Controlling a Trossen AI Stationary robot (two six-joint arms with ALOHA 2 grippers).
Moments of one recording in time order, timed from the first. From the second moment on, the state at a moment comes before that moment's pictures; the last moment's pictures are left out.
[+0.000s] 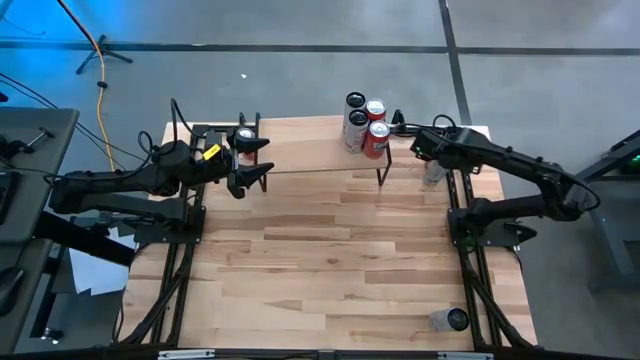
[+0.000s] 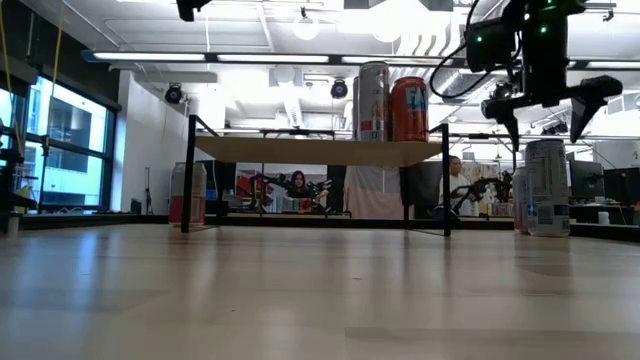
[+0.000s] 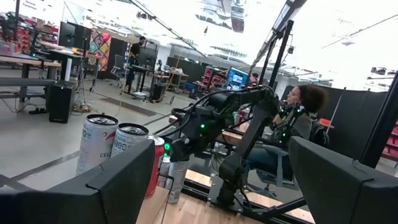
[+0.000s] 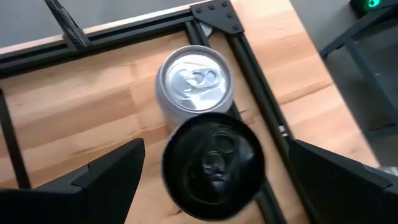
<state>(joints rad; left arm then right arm) 0.12 0.78 0.69 0.29 -0.14 -0.23 -0.60 1.15 0.94 -1.28 0.59 1.30</state>
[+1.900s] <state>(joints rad) 0.12 0.78 0.69 0.25 -0.14 -0.21 -0.07 1.07 1.51 -1.24 0.18 0.67</state>
